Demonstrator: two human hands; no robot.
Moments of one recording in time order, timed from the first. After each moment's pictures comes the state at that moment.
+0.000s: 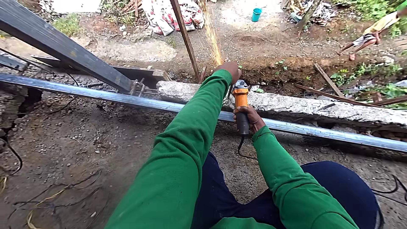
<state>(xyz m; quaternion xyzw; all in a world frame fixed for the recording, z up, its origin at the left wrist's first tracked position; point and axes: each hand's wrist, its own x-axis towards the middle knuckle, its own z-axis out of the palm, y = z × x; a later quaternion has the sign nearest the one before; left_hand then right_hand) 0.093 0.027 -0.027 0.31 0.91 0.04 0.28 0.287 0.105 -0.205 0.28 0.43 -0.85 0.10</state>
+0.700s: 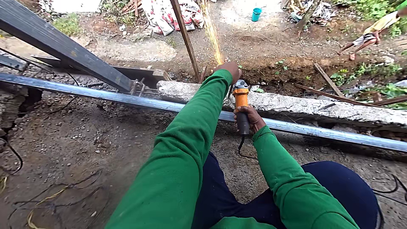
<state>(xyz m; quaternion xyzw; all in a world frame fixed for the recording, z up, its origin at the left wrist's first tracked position) 0.092 0.025 -0.030 0.31 0.91 0.04 0.28 0.285 0.103 -0.200 0.29 0.42 -0.85 0.10</state>
